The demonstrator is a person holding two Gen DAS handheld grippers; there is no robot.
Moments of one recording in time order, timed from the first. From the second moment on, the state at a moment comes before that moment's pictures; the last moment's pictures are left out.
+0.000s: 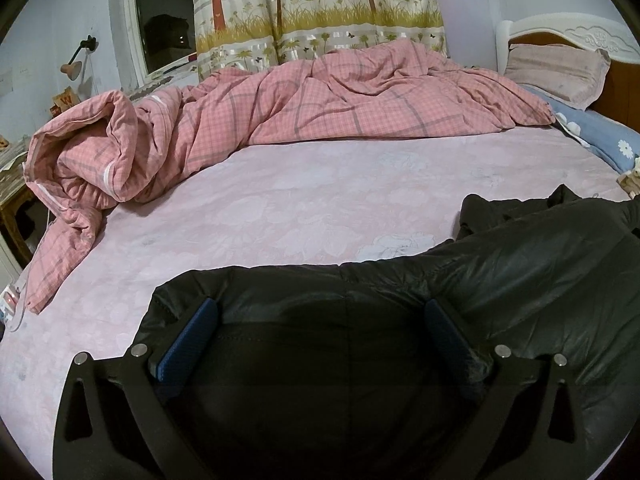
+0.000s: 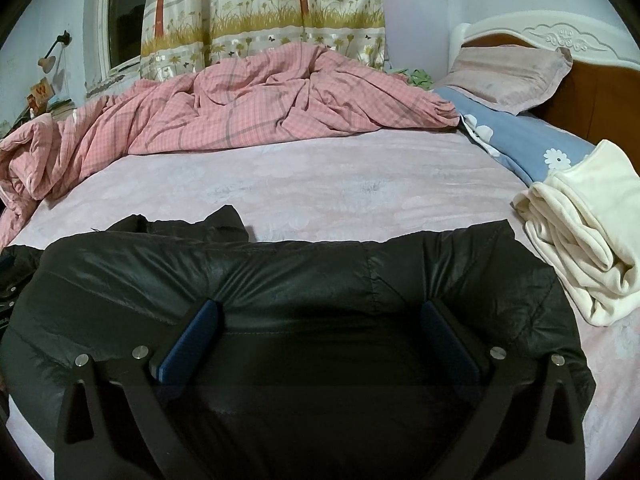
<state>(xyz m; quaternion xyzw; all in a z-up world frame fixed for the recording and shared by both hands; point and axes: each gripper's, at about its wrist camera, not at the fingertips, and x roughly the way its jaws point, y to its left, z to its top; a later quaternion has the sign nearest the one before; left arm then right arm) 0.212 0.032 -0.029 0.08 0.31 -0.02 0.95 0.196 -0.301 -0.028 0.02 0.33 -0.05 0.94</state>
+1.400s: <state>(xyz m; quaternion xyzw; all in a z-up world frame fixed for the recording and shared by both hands) 0.148 -0.048 -0.010 0.07 0.29 -0.12 0.95 0.143 -0.258 -0.014 0.04 0.31 -0.01 0.95</state>
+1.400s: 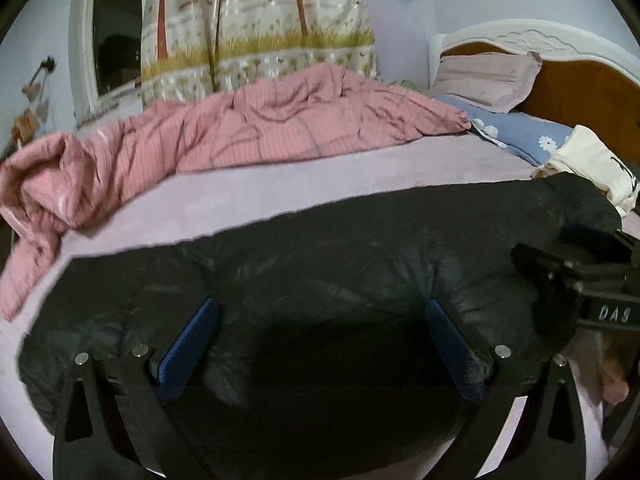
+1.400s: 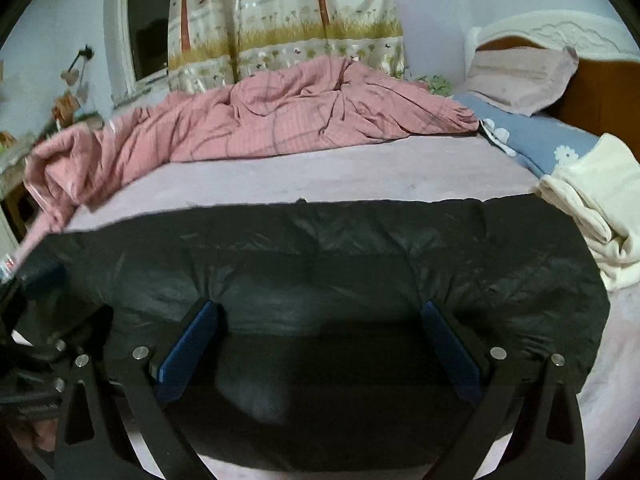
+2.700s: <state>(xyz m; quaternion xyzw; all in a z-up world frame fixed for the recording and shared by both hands) 0.157 -0.054 -0.028 0.08 0.32 -0.10 0.94 0.163 -0.244 -0.034 -0.02 0.34 -0.03 0.94</state>
